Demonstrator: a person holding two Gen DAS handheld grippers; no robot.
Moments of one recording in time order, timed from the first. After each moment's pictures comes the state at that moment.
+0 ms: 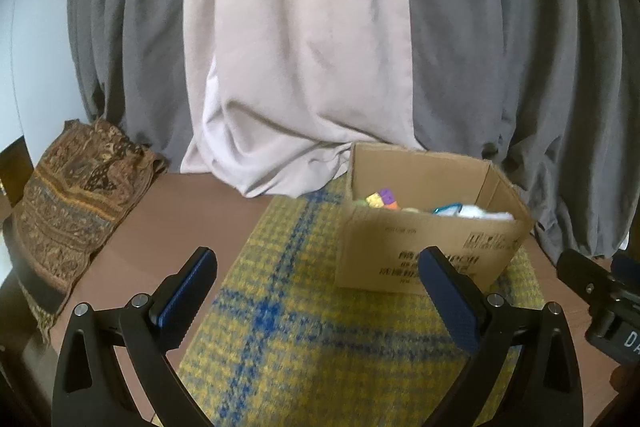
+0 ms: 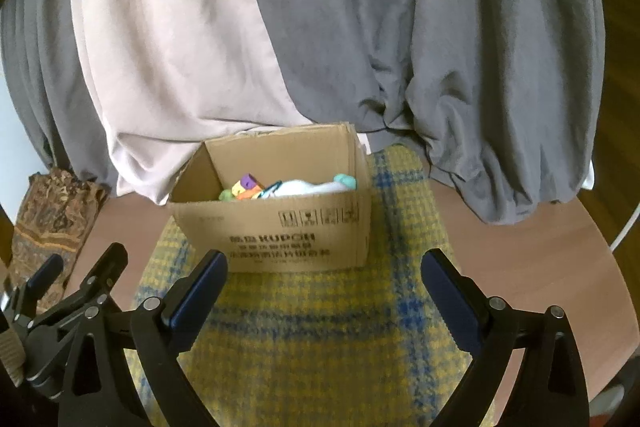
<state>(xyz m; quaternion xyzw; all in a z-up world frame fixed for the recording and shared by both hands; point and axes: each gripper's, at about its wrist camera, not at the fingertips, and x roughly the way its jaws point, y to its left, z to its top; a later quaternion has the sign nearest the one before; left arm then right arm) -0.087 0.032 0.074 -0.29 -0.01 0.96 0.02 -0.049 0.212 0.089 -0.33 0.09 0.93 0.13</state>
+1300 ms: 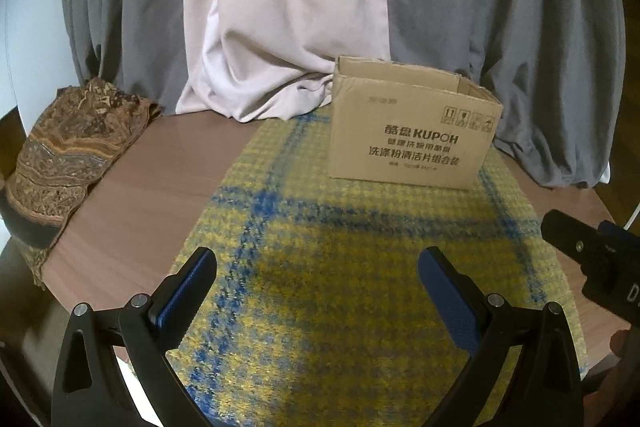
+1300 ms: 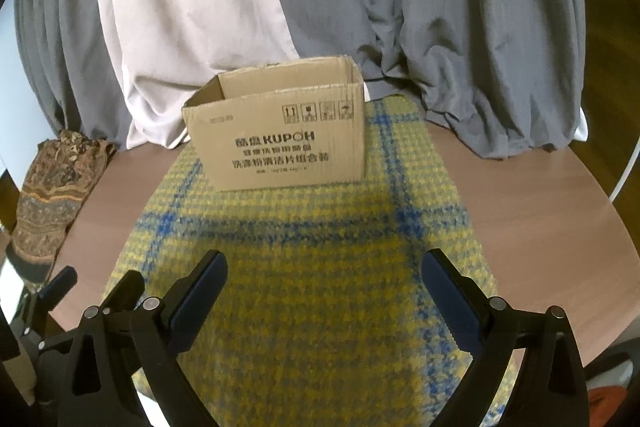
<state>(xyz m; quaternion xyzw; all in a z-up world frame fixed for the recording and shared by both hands) 0.009 0.016 0.005 -0.33 0.00 0.94 0.06 0.033 0.187 0.027 -0.35 0.09 0.92 0.11</state>
